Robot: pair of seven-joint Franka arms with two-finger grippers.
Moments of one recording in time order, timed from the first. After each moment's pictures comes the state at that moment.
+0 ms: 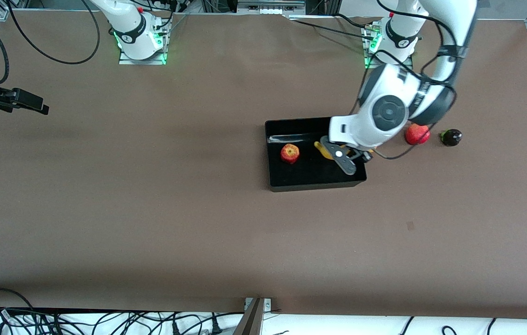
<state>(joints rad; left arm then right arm) -0.51 0.33 0.05 -1.87 -0.10 2.03 0.43 -0.03 0.02 -0.06 -1.66 0.05 1.53 -0.01</state>
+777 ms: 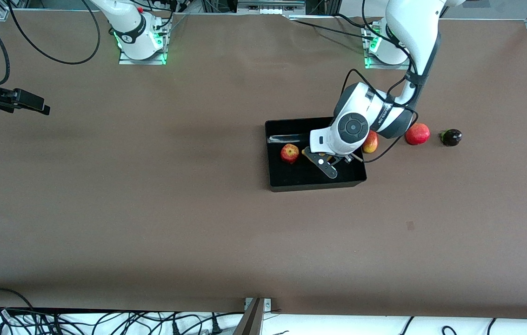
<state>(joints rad) -0.54 0.49 0.04 -1.92 -0.10 2.20 0.31 -0.03 0.03 -0.06 -1.66 0.06 1.53 -0.01</state>
